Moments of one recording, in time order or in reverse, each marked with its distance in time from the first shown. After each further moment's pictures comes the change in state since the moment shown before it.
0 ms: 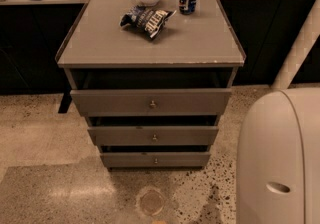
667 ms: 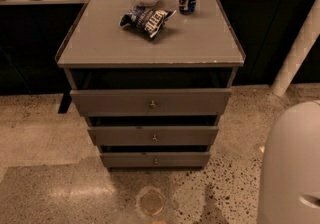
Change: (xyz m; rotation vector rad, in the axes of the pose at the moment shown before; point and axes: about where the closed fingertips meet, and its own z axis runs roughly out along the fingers) arm -0.010 0.007 0.012 -0.023 -0.095 -0.413
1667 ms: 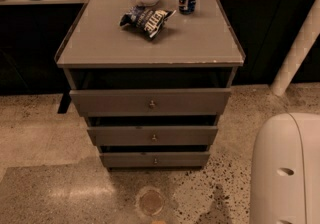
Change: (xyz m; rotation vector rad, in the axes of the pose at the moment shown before) arm -0.003 0.044 0.101 -0.090 -0.018 0.214
